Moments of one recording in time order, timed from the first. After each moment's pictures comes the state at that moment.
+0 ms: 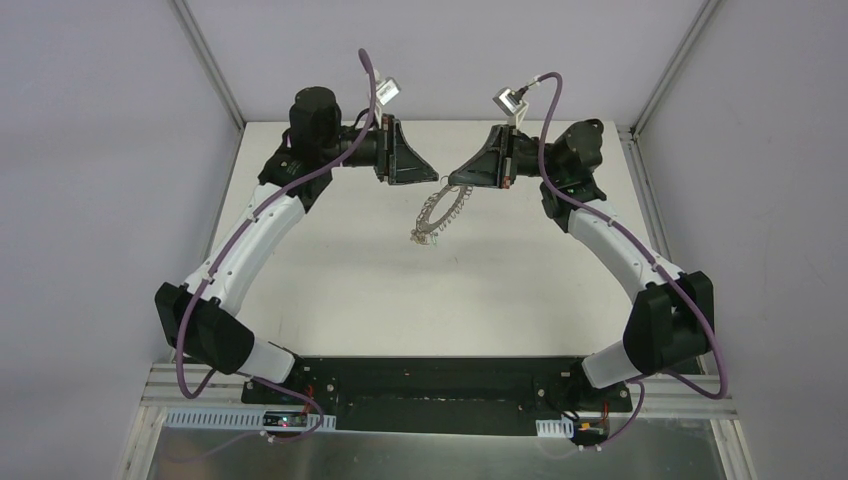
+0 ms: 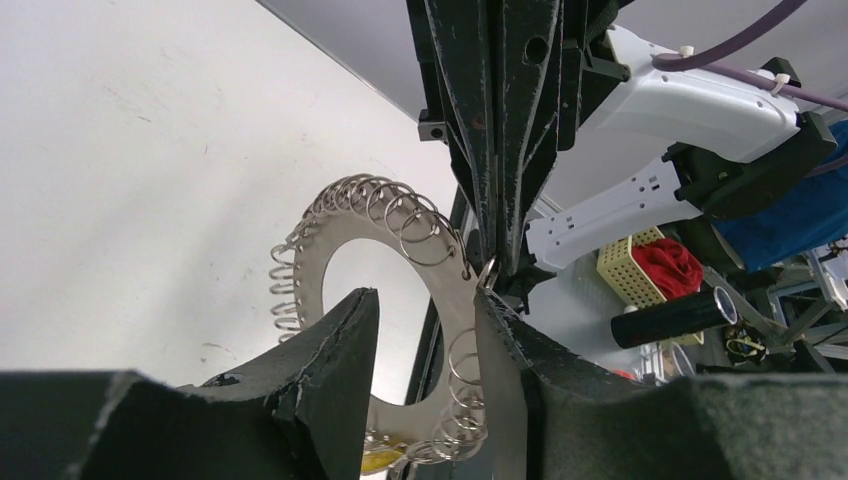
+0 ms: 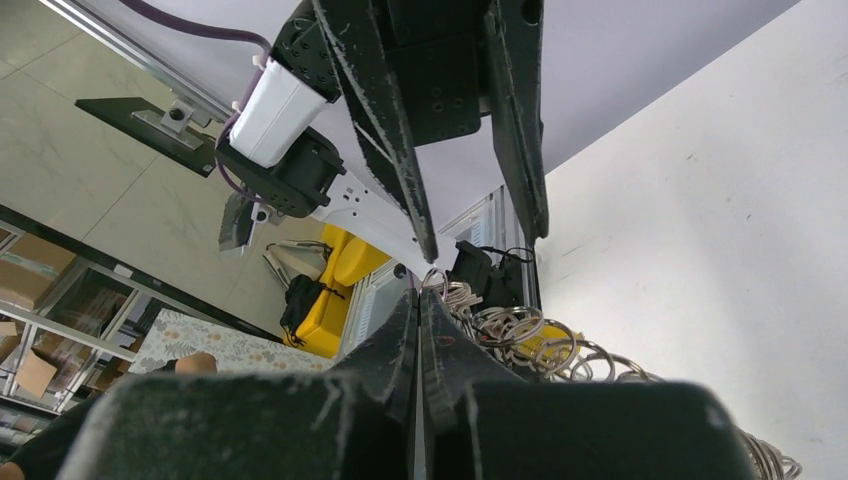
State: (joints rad) left arm -0.41 1.44 1.49 -0.22 0.98 -0.51; right arm 0.37 1.49 1.20 0.65 -1.22 1.17
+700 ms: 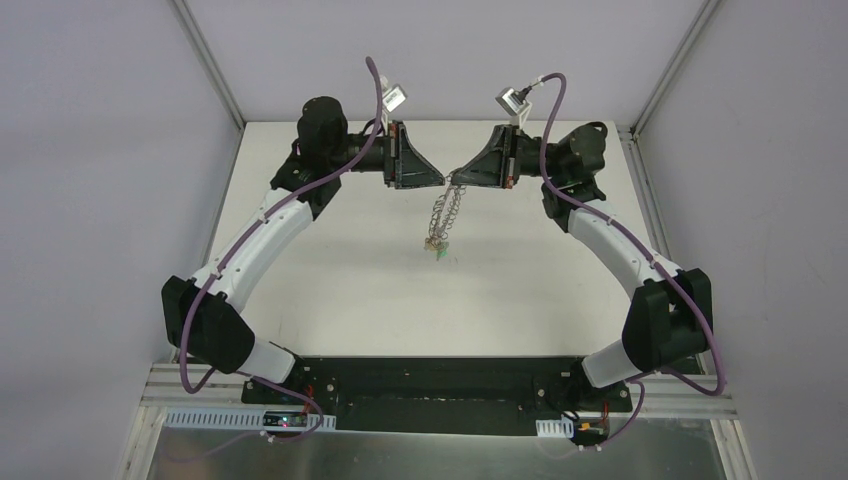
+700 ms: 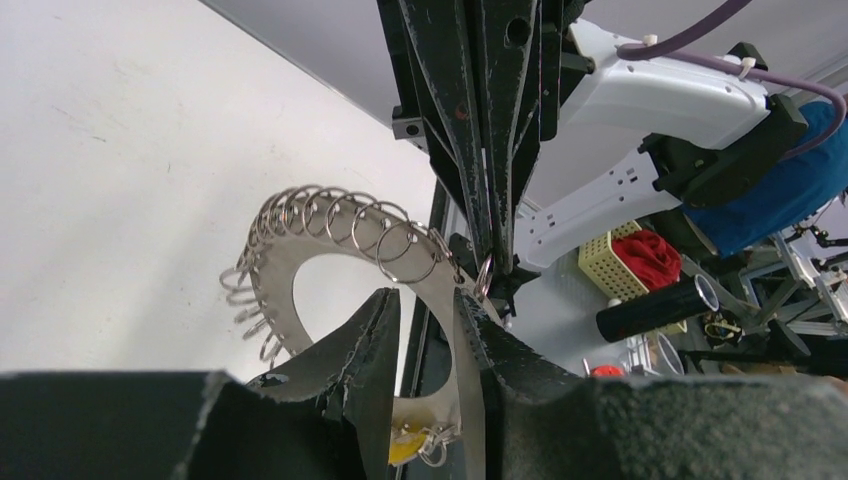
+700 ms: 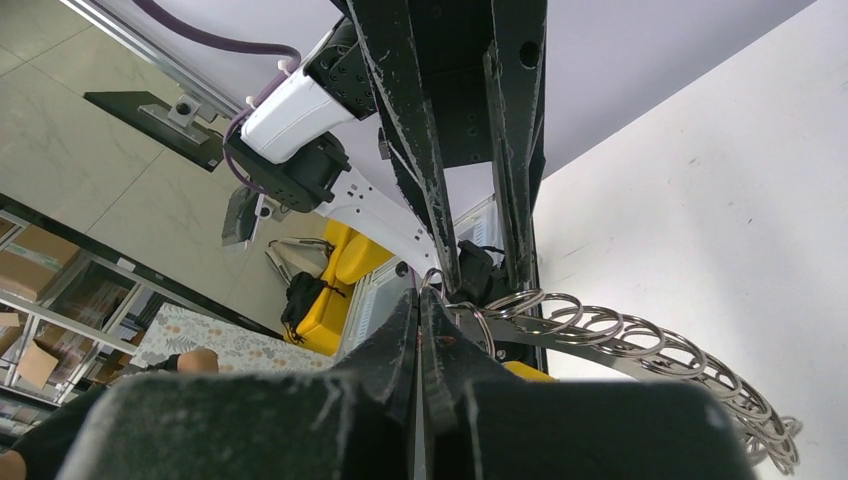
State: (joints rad) left arm -0.43 1.45 1.39 0.02 1.02 -0.61; right arm 0.36 1.50 1.19 0.76 -1.24 1.24
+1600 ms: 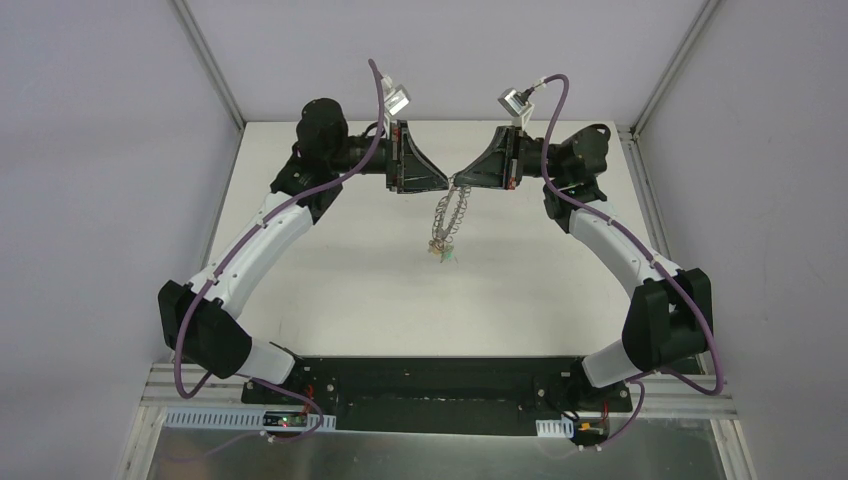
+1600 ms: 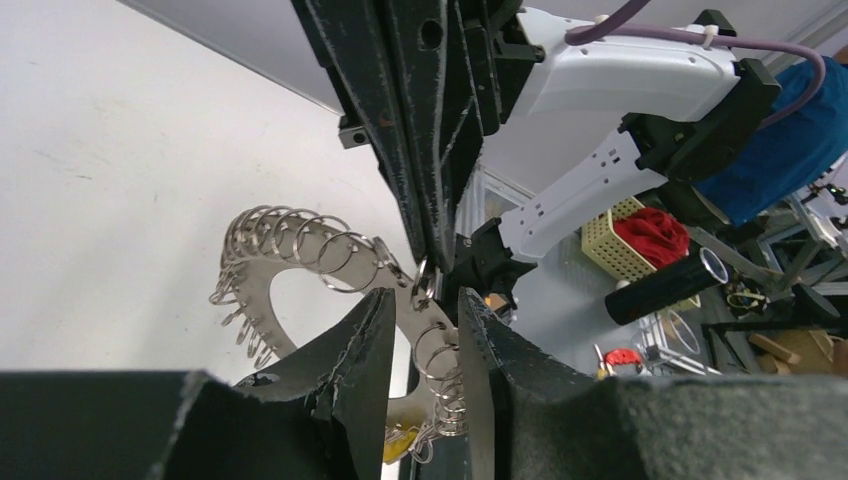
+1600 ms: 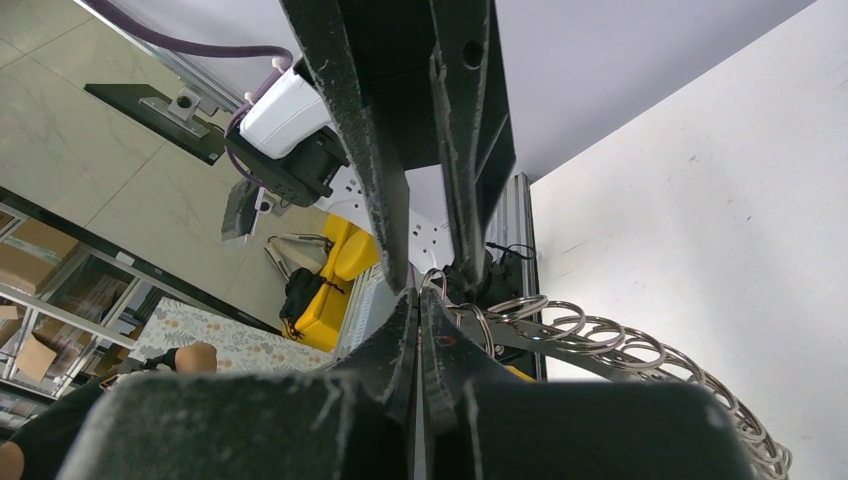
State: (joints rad) left arm -0.46 1.43 1.39 0.03 1.03 -0.56; right arm 0.34 1.50 1.17 0.81 -1.26 1.26
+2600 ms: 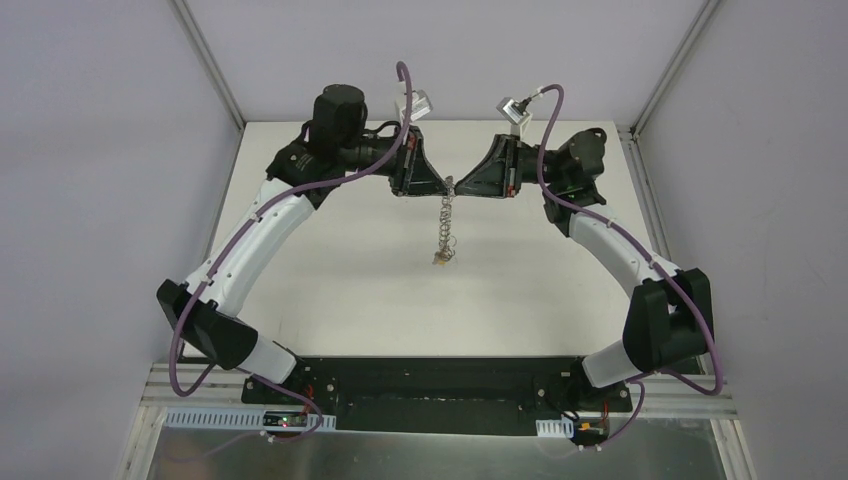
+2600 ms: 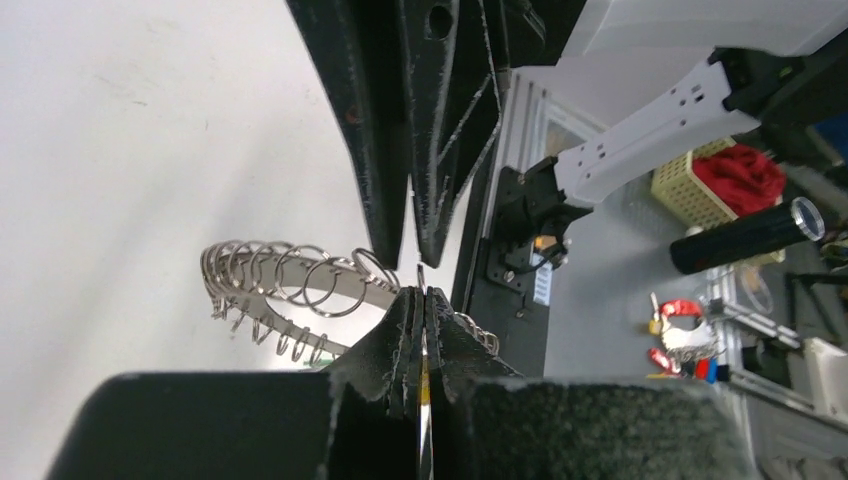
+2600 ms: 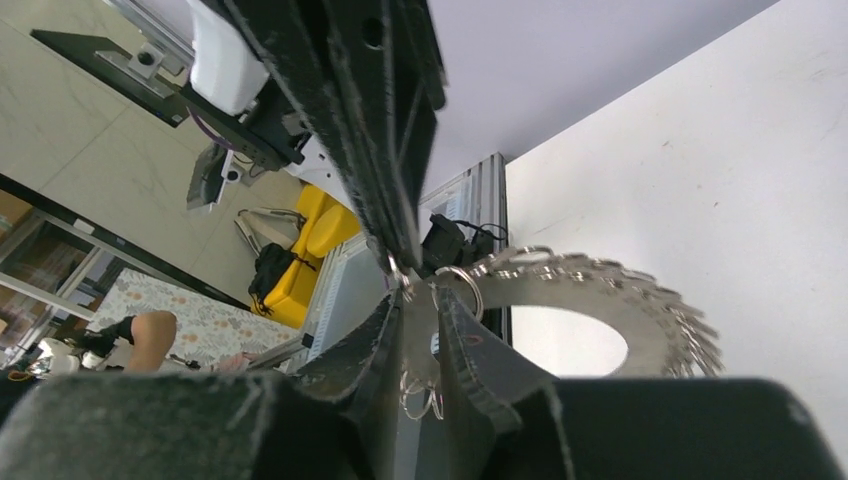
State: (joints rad) left arm -0.53 1.47 1.60 -0.43 0.92 -0.27; right arm 0.34 1.50 1.13 0.79 -1.29 1.15
